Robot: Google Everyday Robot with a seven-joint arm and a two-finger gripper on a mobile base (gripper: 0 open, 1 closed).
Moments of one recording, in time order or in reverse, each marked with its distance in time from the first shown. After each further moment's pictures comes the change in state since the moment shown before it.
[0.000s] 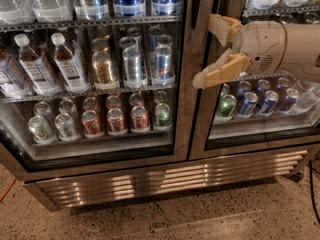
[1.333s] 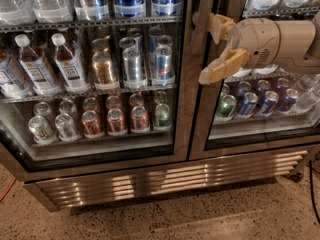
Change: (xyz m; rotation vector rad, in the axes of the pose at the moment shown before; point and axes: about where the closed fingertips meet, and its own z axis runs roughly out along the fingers) arm -0.004 0.000 0.006 -0.163 -0.079 0.042
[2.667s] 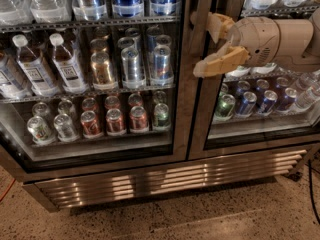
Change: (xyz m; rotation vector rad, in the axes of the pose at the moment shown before) arm -0.005 0.002 -0.004 -0.044 -0.034 -0.012
